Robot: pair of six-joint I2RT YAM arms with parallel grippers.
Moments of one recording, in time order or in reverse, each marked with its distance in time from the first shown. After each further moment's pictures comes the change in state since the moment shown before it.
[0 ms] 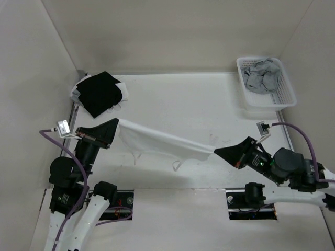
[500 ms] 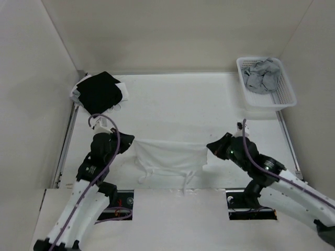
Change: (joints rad) left arm 0.043 0.186 -0.320 -0.163 -0.005 -0.039; right arm -0.440 0.145 -0.333 0.148 -0.200 -0.007
